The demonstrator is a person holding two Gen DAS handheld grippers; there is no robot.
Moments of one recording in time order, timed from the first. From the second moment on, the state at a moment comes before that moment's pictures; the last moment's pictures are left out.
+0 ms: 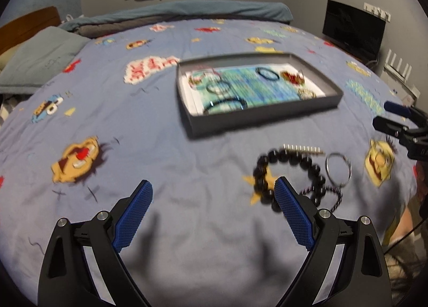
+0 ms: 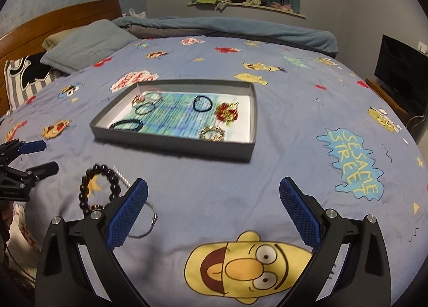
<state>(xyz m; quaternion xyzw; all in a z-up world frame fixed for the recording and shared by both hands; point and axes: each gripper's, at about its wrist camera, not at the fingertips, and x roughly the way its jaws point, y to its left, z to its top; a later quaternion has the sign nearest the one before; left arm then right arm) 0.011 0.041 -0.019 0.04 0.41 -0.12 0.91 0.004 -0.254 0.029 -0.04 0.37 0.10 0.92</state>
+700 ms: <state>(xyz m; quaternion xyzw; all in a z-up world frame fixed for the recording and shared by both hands) 0.022 0.003 -0.045 0.05 0.42 -0.18 0.89 -0.017 -0.214 -0.012 -0.07 0.38 0.17 0.90</state>
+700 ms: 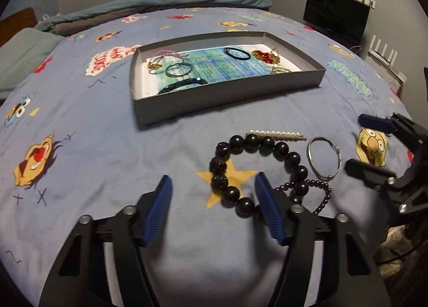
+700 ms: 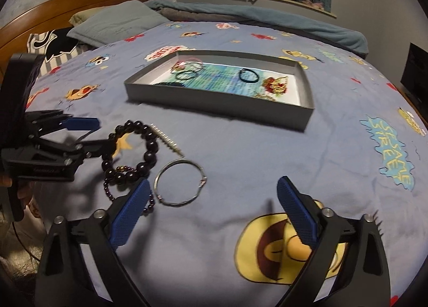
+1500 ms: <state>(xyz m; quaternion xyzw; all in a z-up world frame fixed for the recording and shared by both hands) 0.039 -0.002 -0.063 0.05 0.44 -0.18 0.88 -0.007 -0.191 -0.035 -0.08 0.40 0.17 0.90</state>
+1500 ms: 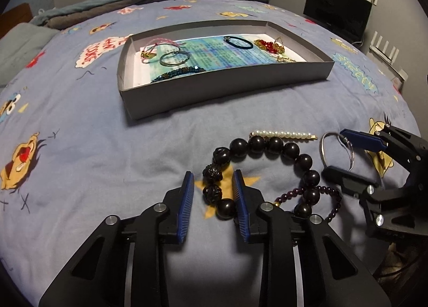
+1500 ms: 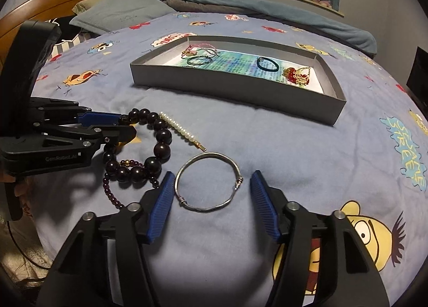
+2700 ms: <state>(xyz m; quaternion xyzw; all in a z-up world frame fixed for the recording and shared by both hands) 0.027 0.002 0.034 0.07 0.33 -0.22 0.92 0.023 -0.223 0.021 -0.05 0.33 0.15 0.93</state>
